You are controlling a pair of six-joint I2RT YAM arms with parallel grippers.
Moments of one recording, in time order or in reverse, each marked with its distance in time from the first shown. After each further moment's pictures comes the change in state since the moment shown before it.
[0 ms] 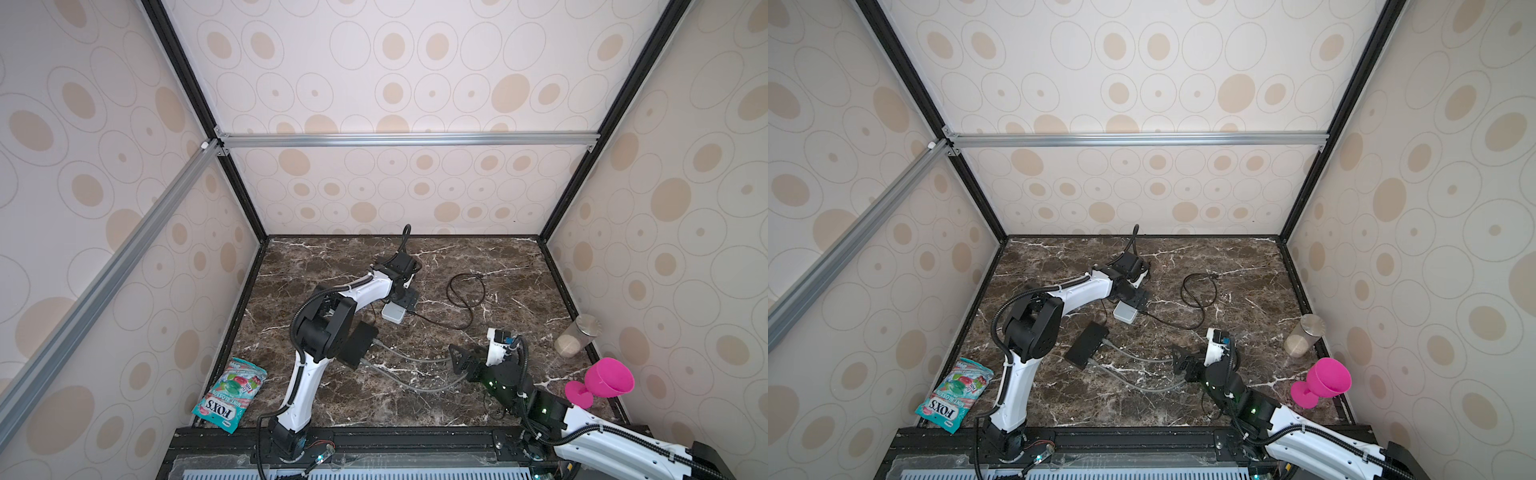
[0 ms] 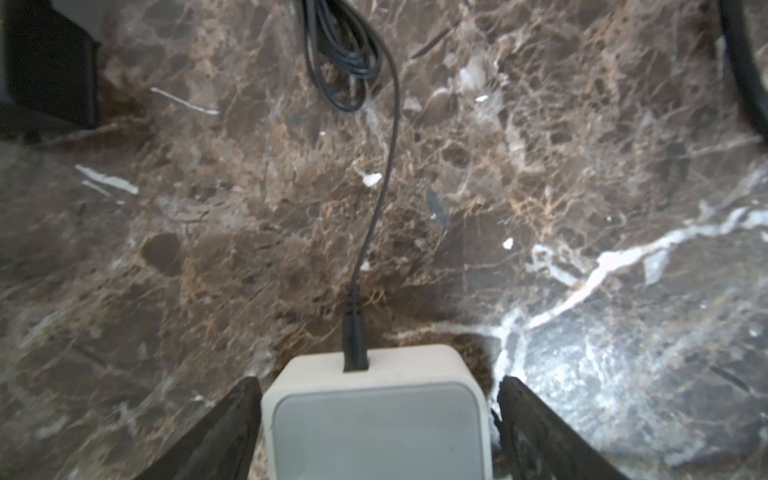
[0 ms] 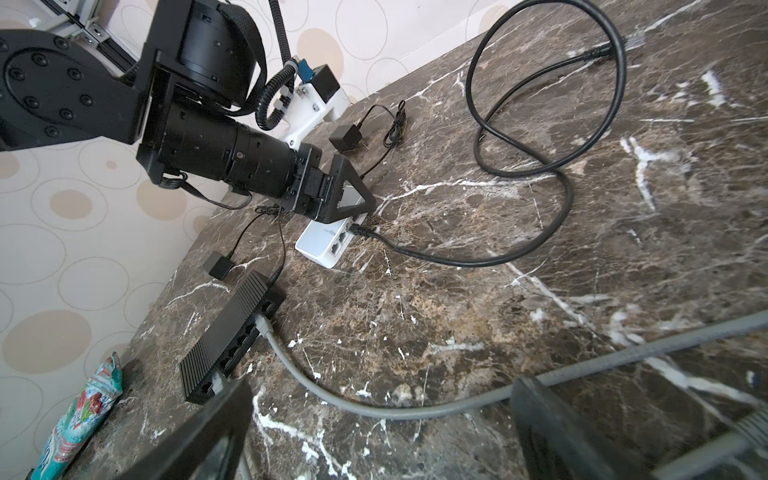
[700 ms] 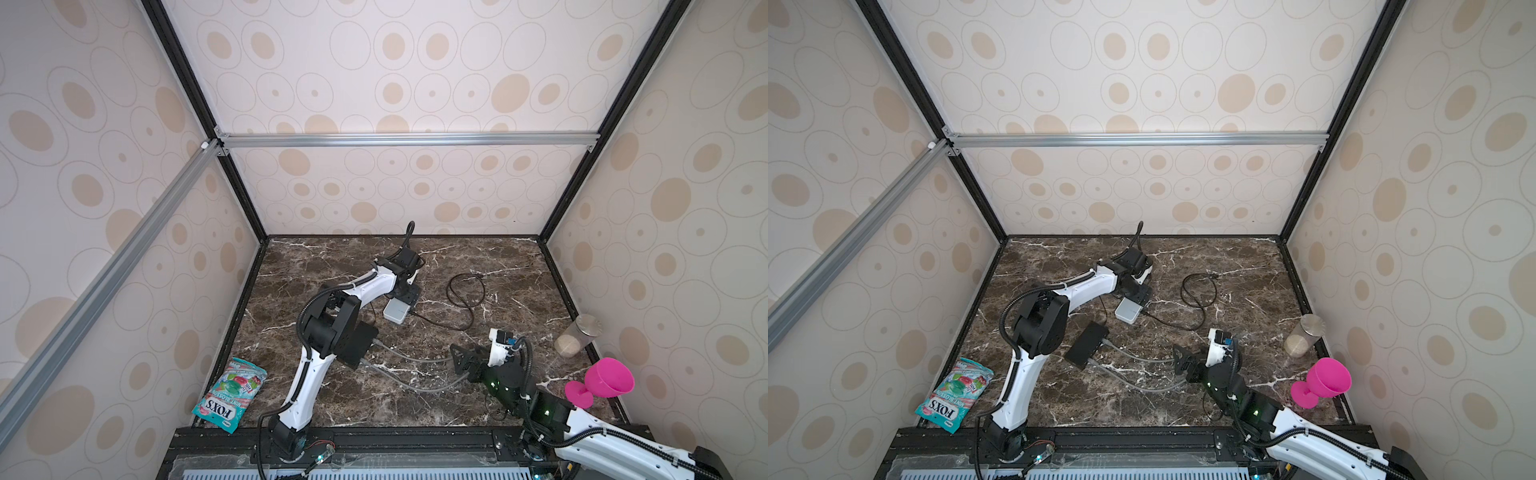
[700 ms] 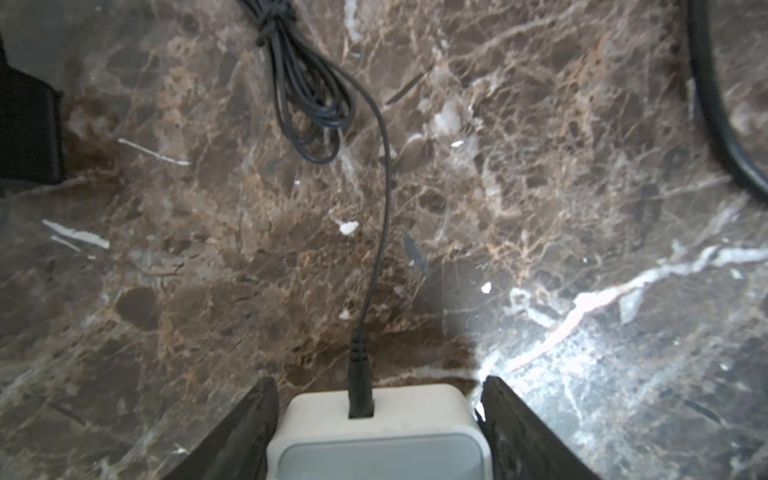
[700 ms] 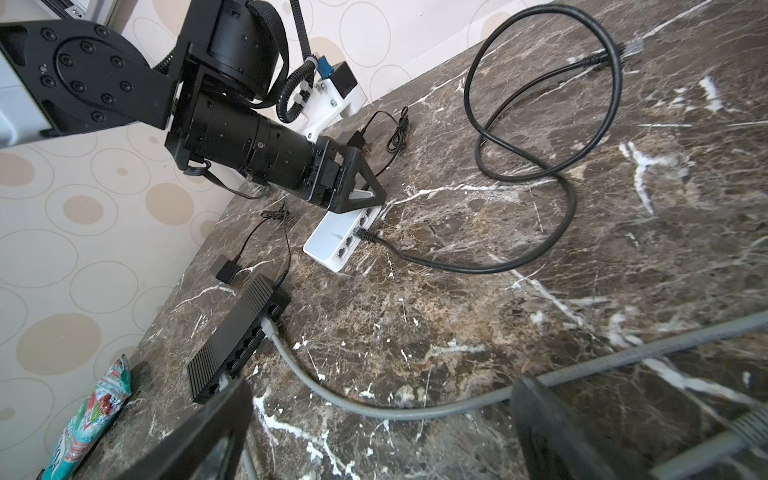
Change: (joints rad) left arm -0.001 0.082 0.157 -0.089 0.039 0.021; right arm -0.001 -0.035 -0.006 -0.021 0.000 0.000
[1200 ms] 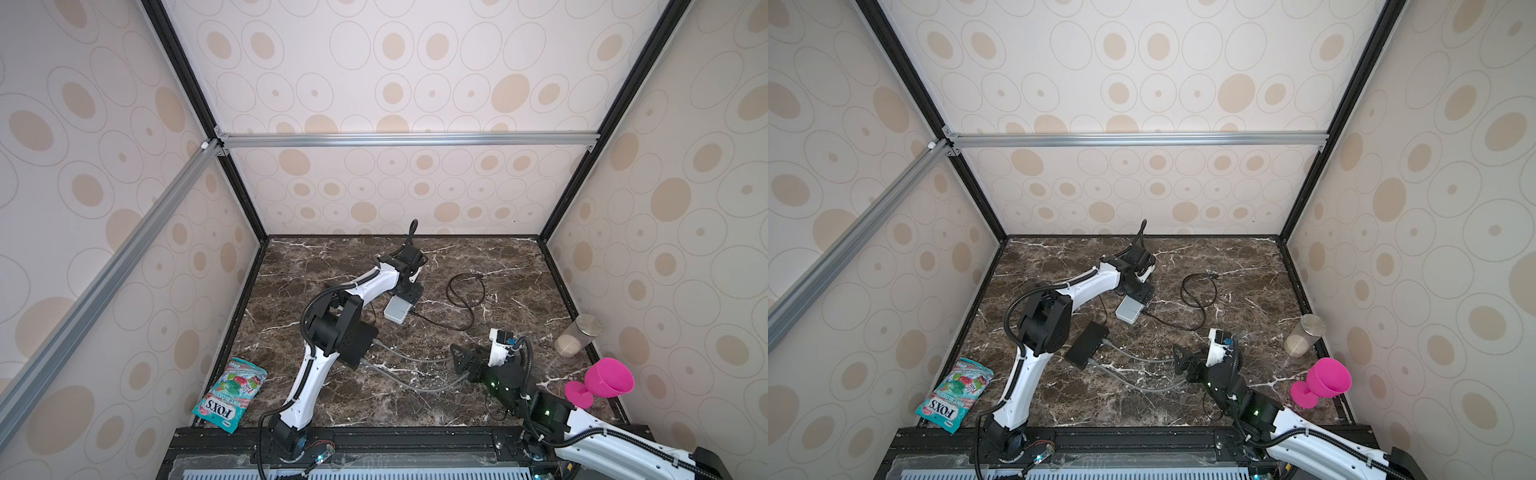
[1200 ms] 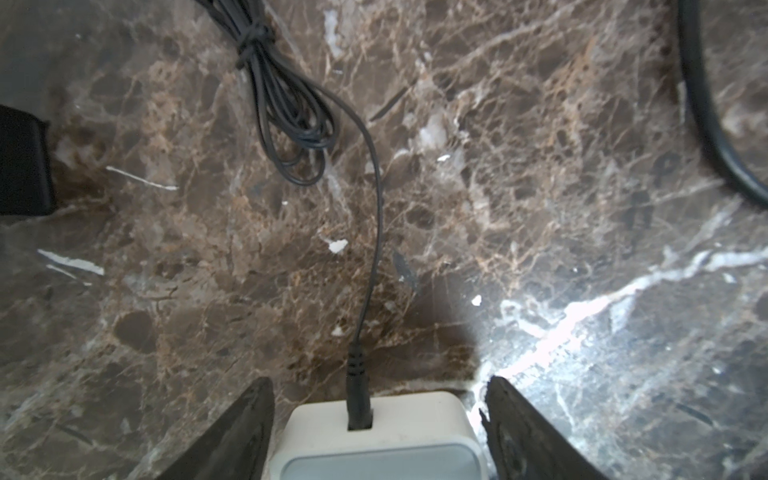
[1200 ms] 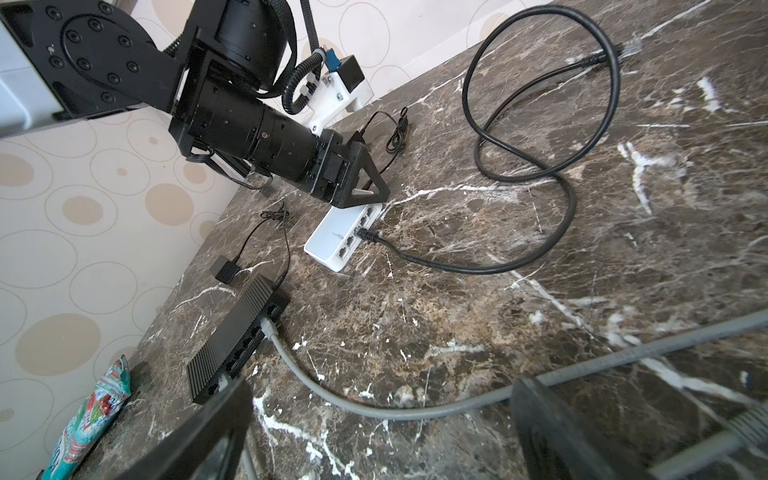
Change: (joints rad) left arm -0.002 0.039 0.089 -0.080 -0.006 0.034; right arm -0.001 -0.003 0.000 -0.002 0.000 0.000
